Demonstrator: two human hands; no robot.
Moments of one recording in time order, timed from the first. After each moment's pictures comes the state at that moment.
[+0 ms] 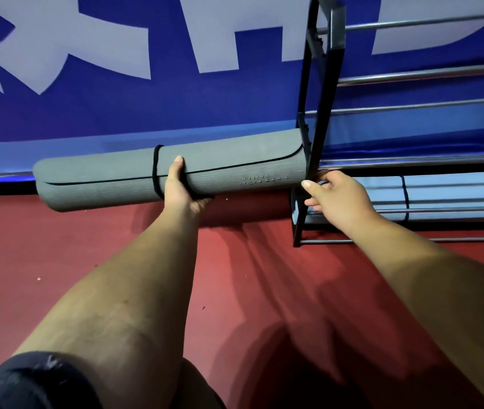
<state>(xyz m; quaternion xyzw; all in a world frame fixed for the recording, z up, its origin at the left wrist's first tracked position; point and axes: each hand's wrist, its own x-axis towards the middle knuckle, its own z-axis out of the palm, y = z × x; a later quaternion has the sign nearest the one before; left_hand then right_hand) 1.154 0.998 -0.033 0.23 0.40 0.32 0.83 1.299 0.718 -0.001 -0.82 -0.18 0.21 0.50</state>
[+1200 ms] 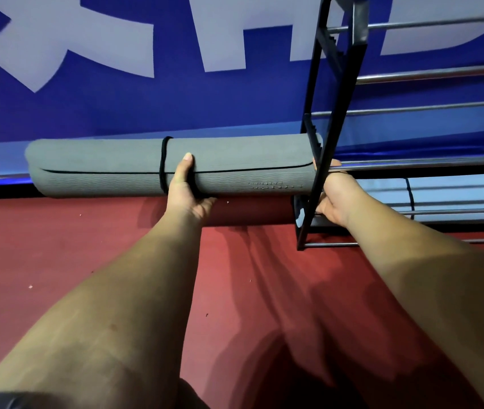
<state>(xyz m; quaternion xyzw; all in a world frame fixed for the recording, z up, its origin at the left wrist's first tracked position) 1.148 0.985 -0.018 0.24 0.34 0.31 0.85 1.323 0.773 -0.017 -0.63 0.02 0.35 0.69</state>
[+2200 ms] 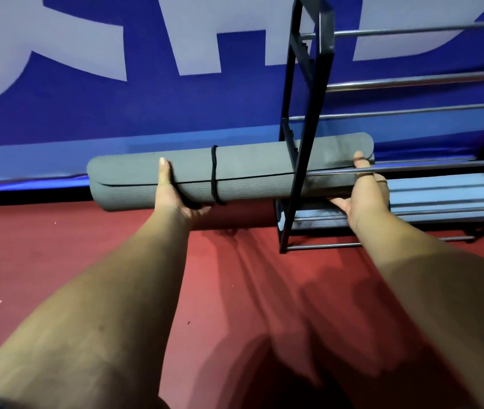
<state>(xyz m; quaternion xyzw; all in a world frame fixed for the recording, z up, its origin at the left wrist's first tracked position) 1.165 0.976 -0.015 0.22 0.44 0.24 0.84 1.375 0.706 -0.035 -0.56 0.18 0.16 0.79</state>
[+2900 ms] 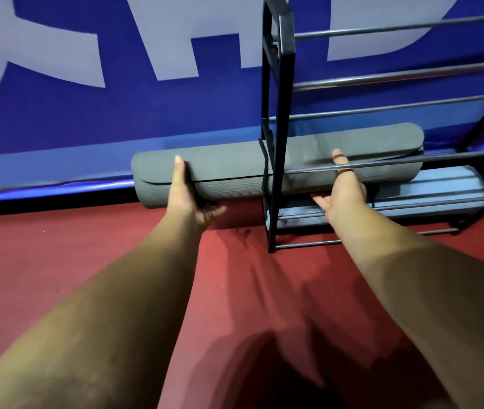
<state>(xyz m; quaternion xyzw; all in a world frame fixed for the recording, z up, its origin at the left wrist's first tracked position) 1.196 0.919 -0.001 0.29 0.42 0.19 0.84 1.370 0.708 -0.022 -0.52 0.27 0.18 0.79</state>
